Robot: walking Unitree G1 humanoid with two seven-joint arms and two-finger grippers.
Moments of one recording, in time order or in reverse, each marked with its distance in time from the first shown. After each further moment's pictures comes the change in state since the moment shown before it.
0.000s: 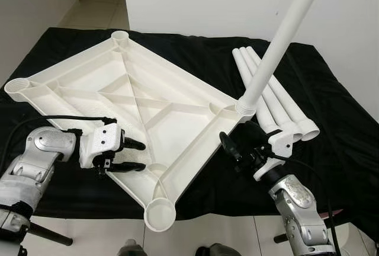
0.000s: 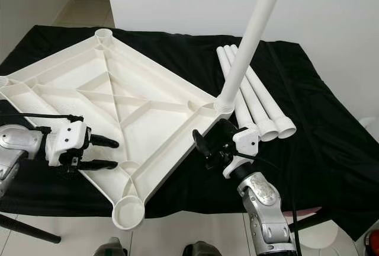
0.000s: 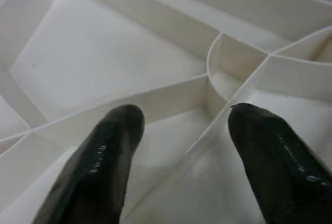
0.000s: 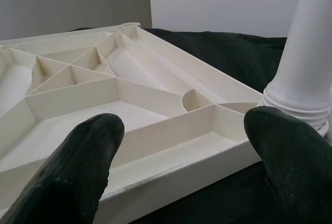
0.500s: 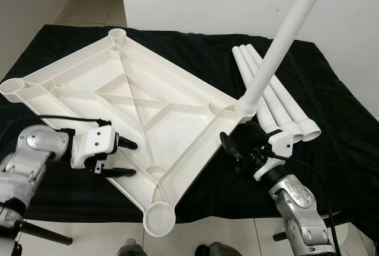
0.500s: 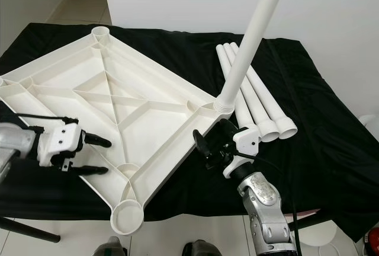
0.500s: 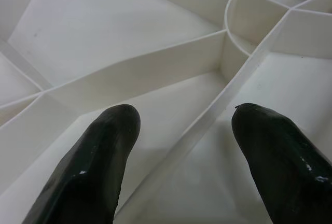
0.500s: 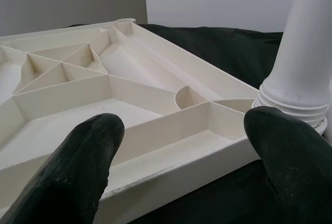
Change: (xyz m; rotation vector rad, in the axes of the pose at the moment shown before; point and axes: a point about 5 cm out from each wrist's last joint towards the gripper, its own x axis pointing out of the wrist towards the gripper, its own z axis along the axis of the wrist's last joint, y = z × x) left arm -0.012 0.007 -0.006 0.018 0.080 -0.024; right arm 0.000 -0.001 0.000 -0.001 0.001 -0.005
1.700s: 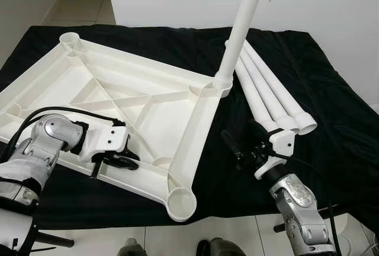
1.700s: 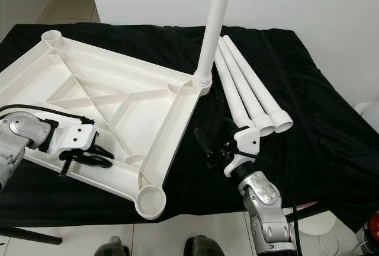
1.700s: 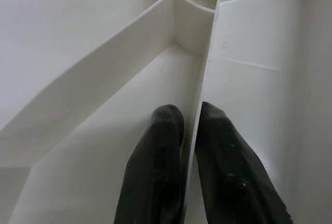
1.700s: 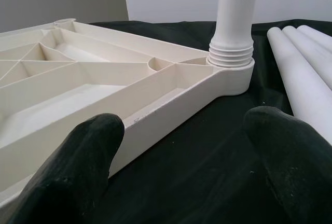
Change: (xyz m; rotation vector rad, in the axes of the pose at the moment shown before) left arm 0.020 0.011 -0.002 0.020 0.087 -0.135; right arm 0.001 -0.002 0.002 -0.007 -0.003 -0.027
